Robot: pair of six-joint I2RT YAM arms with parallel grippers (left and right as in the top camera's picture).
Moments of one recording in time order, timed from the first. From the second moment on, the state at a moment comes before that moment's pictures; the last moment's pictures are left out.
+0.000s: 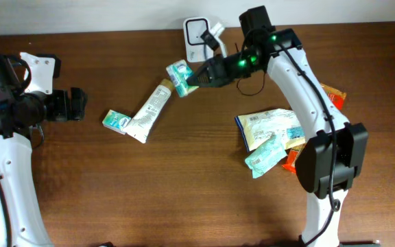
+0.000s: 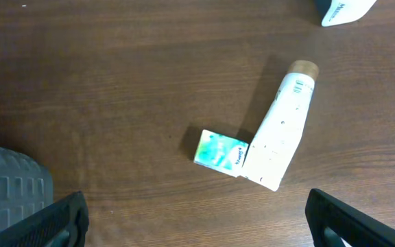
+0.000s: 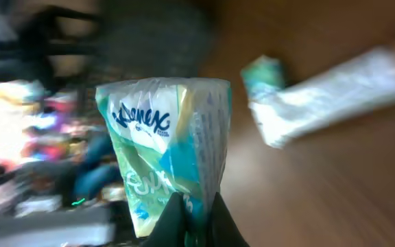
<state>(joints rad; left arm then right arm) 0.33 1.45 1.53 -1.01 0.29 0.33 0.29 2.13 2.04 -1.07 -1.10 -0.03</state>
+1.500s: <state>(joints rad) 0.33 1.45 1.53 -1.01 0.29 0.33 0.54 2.49 2.21 -0.49 0.54 -0.52</state>
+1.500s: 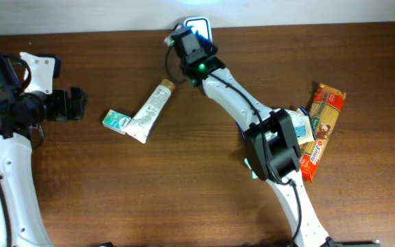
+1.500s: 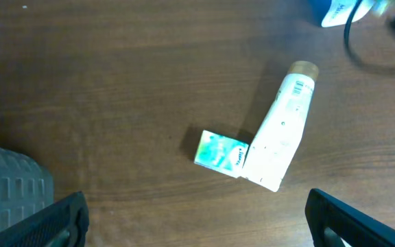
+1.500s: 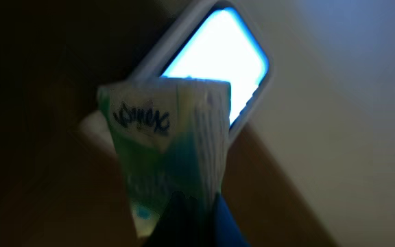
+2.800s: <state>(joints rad) 0.33 1.45 1.53 -1.01 0.29 0.33 0.65 2.45 2.06 -0.78 -0.45 0.73</state>
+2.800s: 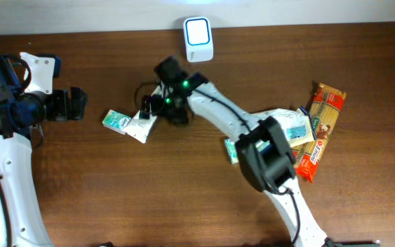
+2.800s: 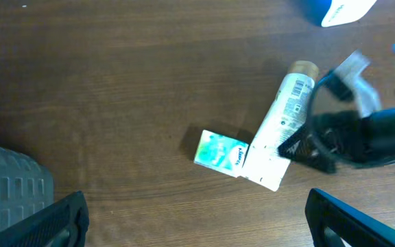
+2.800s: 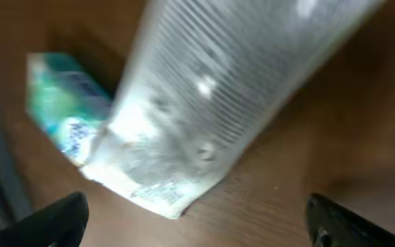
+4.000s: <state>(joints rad) 0.33 1.45 1.53 -1.01 0.29 0.33 0.42 1.95 2.05 -1.09 -0.86 -0.11</state>
